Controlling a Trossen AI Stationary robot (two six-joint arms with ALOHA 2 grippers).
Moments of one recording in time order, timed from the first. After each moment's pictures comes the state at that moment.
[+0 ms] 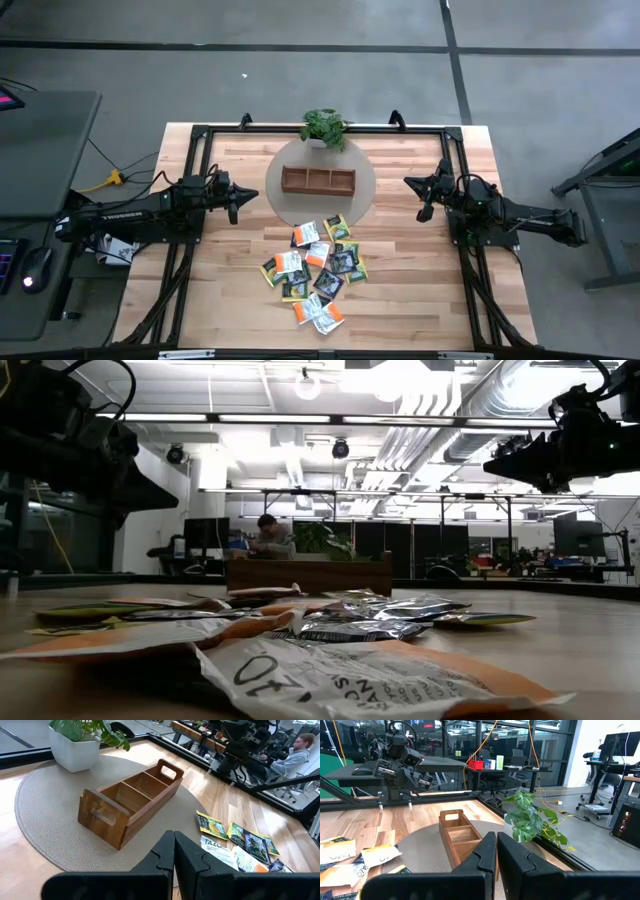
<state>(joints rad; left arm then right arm) 0.25 0.25 0.01 0.01 -0.03 -0.39 -0.20 0.06 0.01 0.08 0.23 -0.04</state>
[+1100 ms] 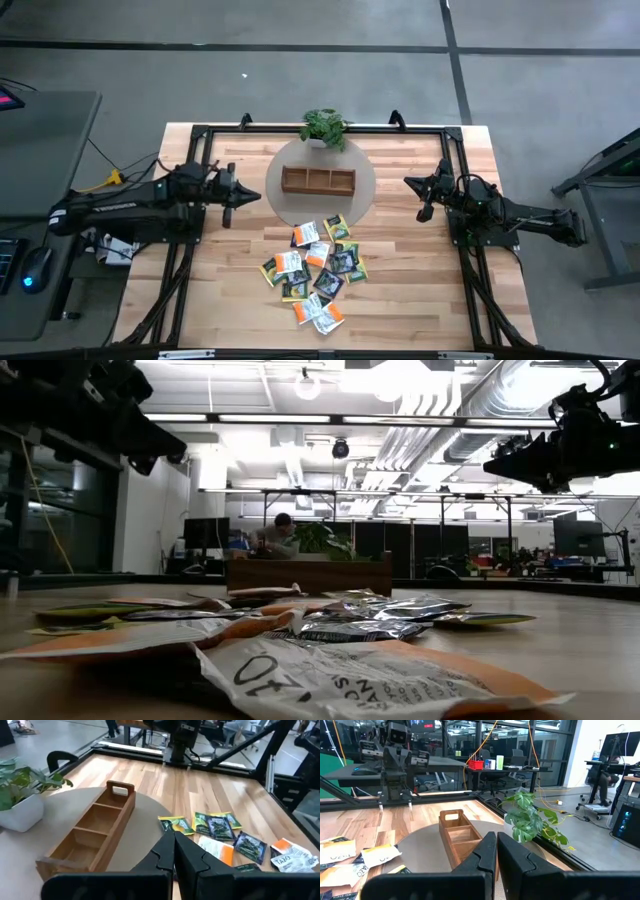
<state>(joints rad) 0.25 0.45 0.30 -0.09 0.20 -0.07 -0.20 0.06 0.01 0.08 0.23 -0.04</state>
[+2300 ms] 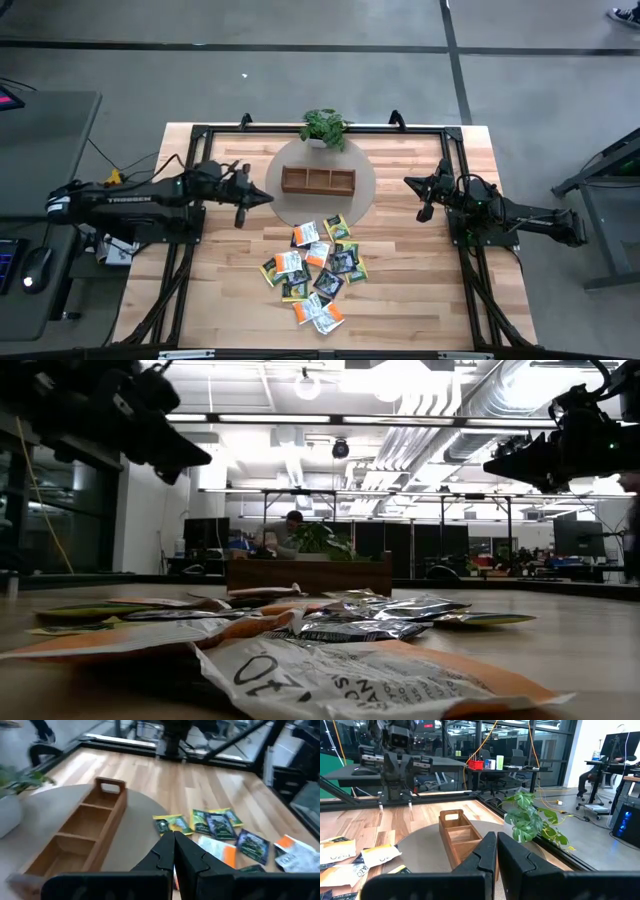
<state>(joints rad) 0.25 0.69 0.30 0.13 0.23 -0.05 -0.20 0.06 0.01 0.08 0.23 -0.04</state>
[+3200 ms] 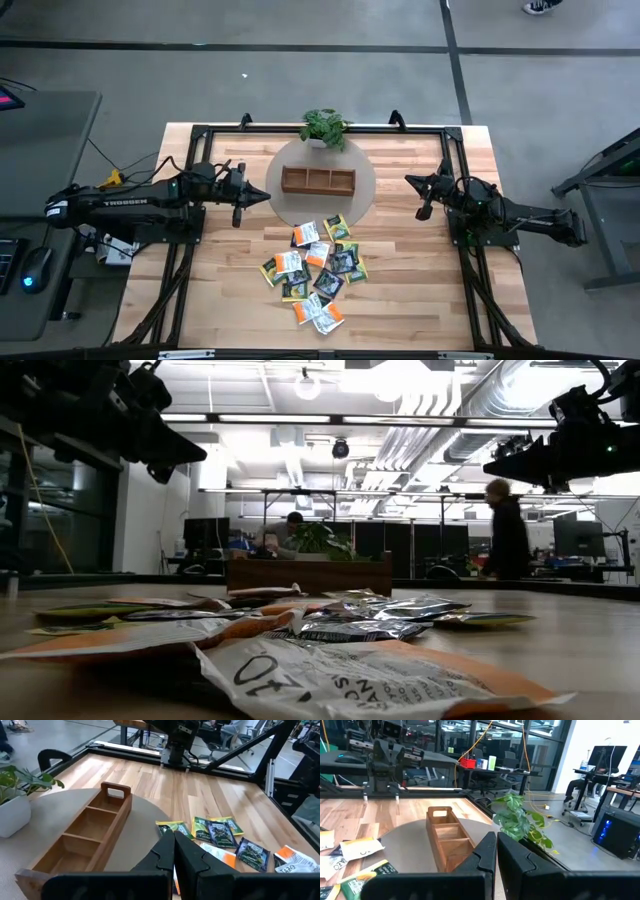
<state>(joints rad) 0.25 0.62 0.28 0.13 0.22 -0.10 -0.20 0.06 0.01 0.08 0.27 -0.13</state>
